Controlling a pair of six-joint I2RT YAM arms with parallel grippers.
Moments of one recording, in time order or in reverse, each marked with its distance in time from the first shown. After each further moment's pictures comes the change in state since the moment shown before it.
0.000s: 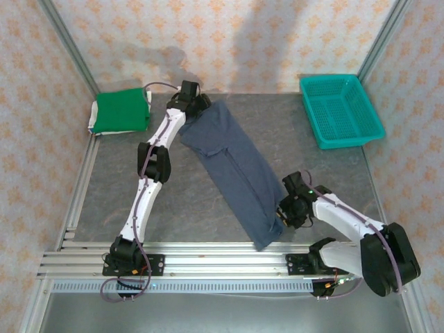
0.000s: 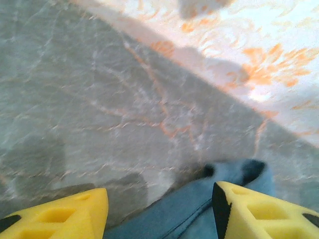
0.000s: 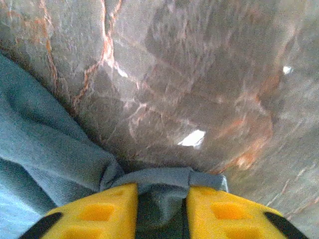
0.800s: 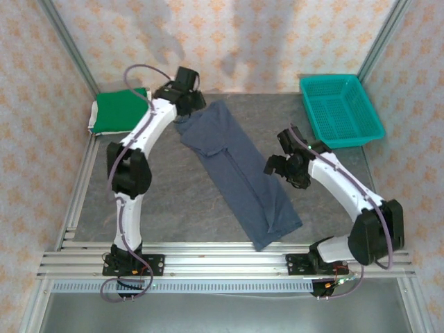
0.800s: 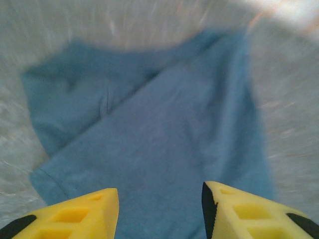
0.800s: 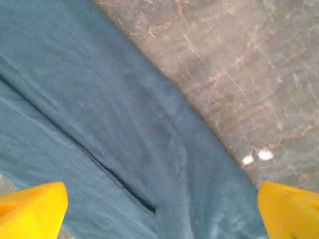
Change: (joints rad) left arm -0.130 -0.621 -0.726 -0.292 -0.205 0.074; right arm -0.074 0.332 0.650 -0.284 0.182 -0.706
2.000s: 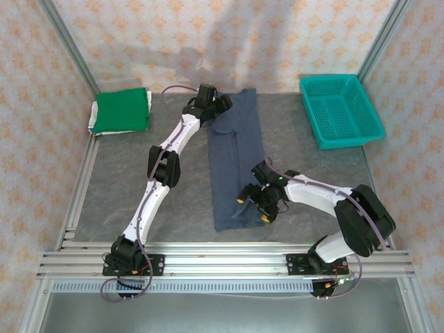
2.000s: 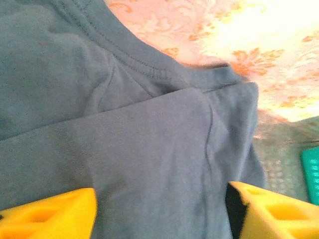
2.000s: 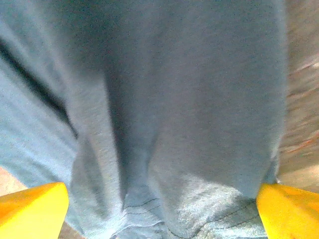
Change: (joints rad) left arm 0.024 0.657 0.744 0.365 0.330 -0.112; right arm 0.290 0.019 -0.381 0.417 -0.328 0.549
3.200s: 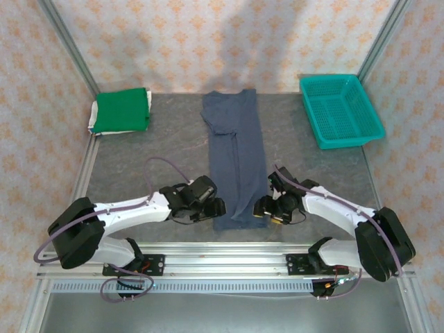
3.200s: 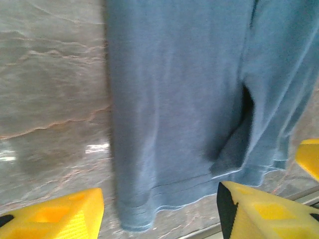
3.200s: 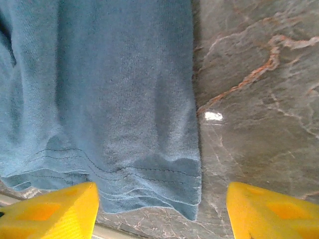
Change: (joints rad) left arm -0.599 -1.577 -2.122 0.095 -0.113 -0.321; right arm -0.115 -0.224 -0.174 -0.087 -0.023 -0.463
